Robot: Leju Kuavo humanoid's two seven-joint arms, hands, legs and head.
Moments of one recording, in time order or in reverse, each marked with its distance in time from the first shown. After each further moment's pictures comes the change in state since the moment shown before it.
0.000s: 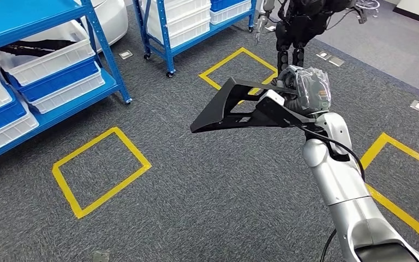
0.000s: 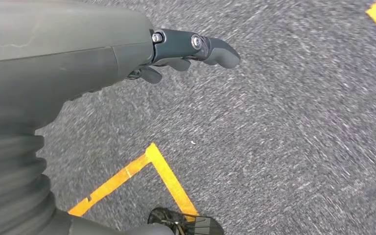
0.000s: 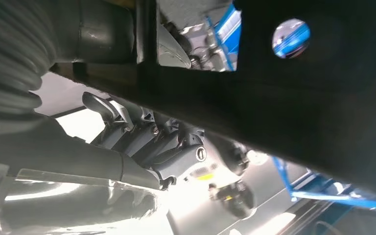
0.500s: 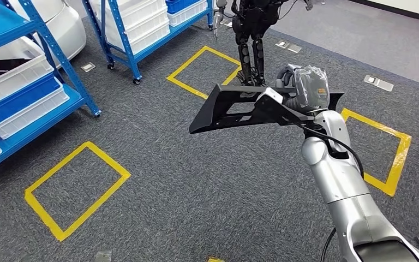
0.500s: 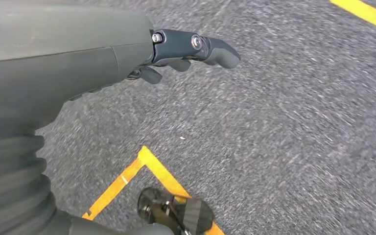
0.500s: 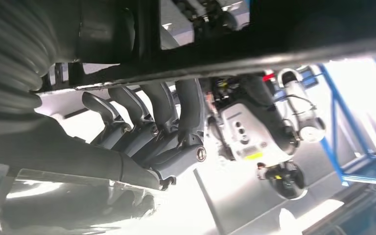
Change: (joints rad) left arm 0.001 0.000 0.001 0.000 -0.003 0.000 -0.001; right arm -0.007 0.011 0.000 0.008 0.003 0.012 0.006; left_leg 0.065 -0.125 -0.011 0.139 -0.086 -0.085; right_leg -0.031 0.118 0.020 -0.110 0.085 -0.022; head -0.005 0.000
